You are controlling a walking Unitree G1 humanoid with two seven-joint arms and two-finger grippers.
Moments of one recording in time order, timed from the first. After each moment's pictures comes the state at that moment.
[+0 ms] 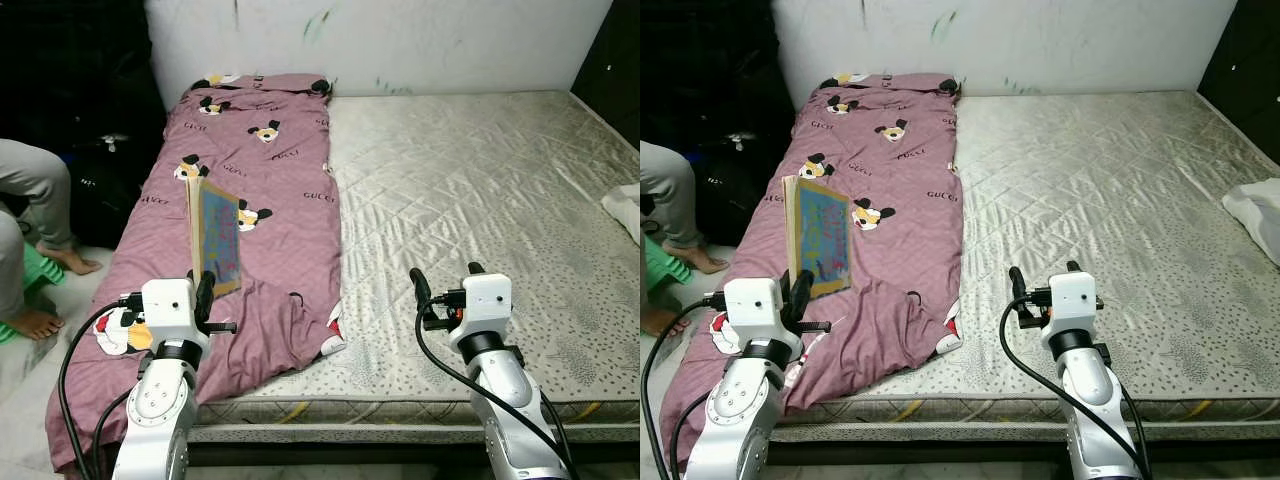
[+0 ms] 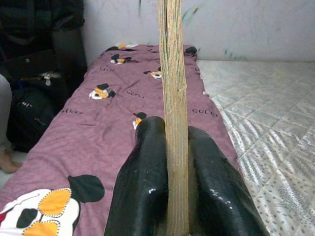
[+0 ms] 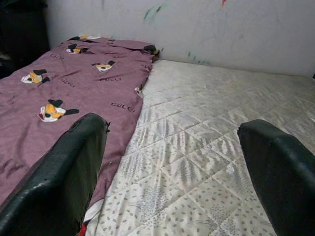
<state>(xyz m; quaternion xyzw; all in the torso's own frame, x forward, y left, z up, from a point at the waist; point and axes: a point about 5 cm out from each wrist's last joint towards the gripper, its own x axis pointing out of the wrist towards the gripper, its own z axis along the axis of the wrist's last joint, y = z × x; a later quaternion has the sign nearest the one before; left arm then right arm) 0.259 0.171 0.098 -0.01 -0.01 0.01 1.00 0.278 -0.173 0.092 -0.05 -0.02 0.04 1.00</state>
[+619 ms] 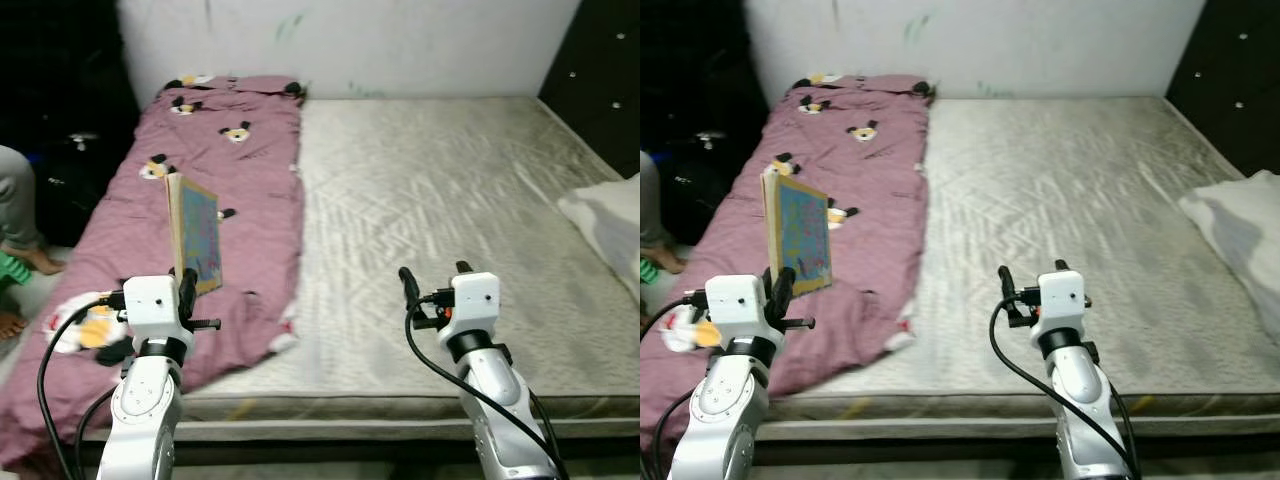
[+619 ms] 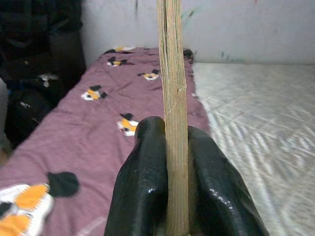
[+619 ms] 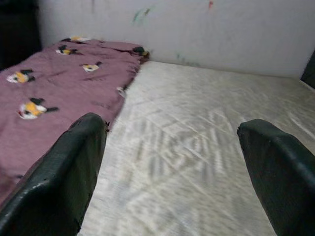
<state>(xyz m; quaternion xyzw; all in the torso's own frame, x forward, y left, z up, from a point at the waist) 0.260 0.176 0.098 -0.01 -0.01 0.03 1.00 0.280 -0.168 0.092 -0.05 -0.02 0.05 1.00</state>
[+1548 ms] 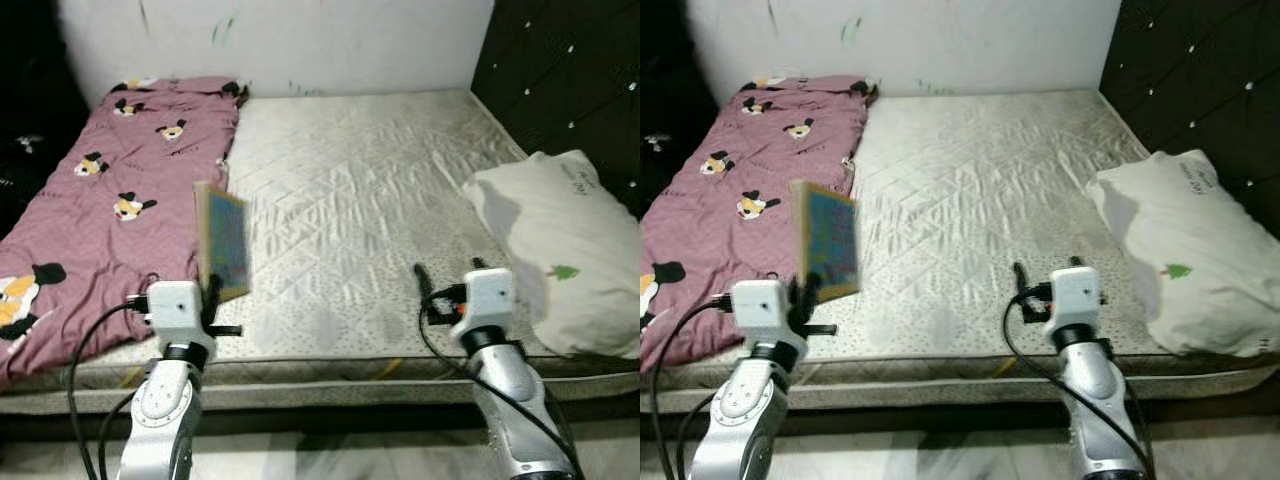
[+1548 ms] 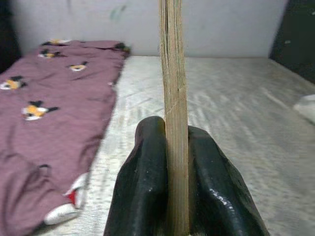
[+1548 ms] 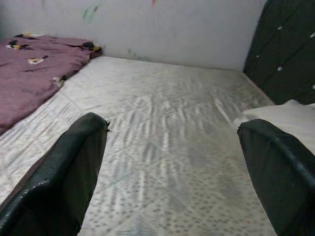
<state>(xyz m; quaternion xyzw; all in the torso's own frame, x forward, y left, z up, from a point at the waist) 0.260 0.162 0.095 -0.03 0.00 -0.02 1.00 0.284 -0.177 0.098 -0.05 -0.02 0.04 1.00</state>
